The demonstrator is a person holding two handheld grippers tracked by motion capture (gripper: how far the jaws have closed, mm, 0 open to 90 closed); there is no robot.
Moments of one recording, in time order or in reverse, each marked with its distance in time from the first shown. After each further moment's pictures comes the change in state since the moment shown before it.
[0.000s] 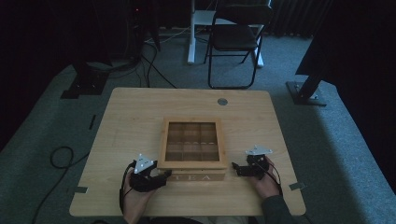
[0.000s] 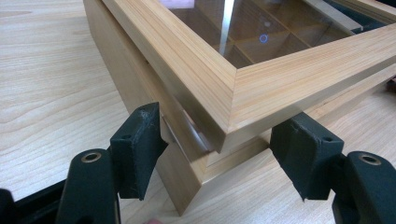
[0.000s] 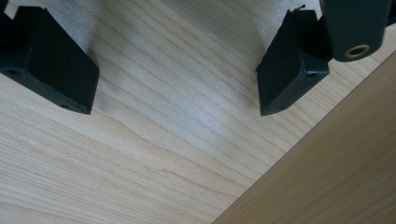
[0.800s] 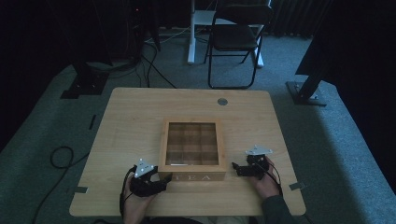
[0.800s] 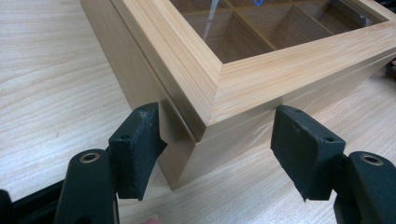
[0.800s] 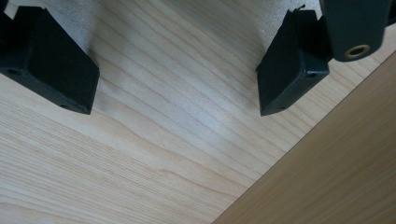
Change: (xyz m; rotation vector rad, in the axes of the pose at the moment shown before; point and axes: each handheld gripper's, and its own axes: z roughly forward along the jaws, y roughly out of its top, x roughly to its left) left arm -0.001 -0.016 0.002 0.031 -0.018 -0.031; right arm 0.000 0.000 0.000 0.000 0.000 0.000
